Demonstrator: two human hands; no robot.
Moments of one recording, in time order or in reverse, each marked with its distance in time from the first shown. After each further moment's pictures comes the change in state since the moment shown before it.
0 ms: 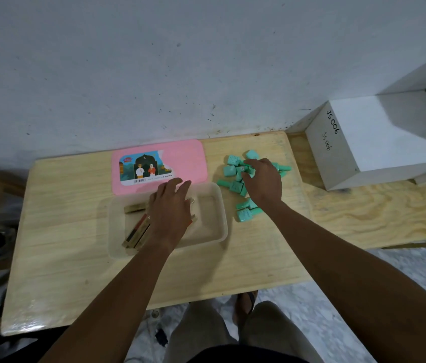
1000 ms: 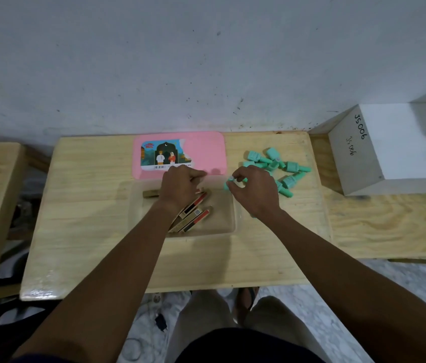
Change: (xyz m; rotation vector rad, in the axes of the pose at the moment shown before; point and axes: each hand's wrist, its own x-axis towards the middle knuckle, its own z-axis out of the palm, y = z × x) left_hand 0.033 -0.030 -0.010 -0.415 -0.155 -0.129; right_hand -0.043 -0.047 0.013 0.026 -0.101 -0.279
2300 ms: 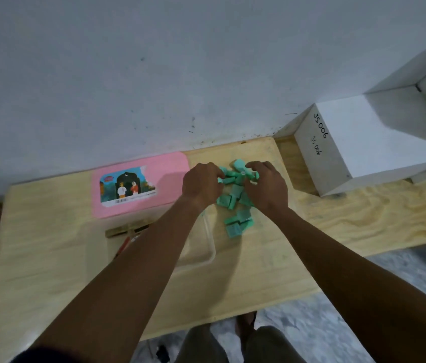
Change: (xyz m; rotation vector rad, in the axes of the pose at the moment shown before) left_hand 0.068 0.114 0.063 0.257 -0.190 0.146; right_hand 0.038 0.097 -0.037 -0.040 0.130 0.224
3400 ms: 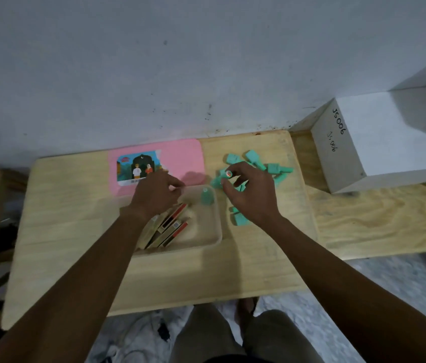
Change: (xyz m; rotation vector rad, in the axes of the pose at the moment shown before) left_hand -0.070 -0.098 -0.033 -0.129 -0.013 -0.136; right_hand -0.049 -0.054 -0.009 0.440 0.014 -0.261
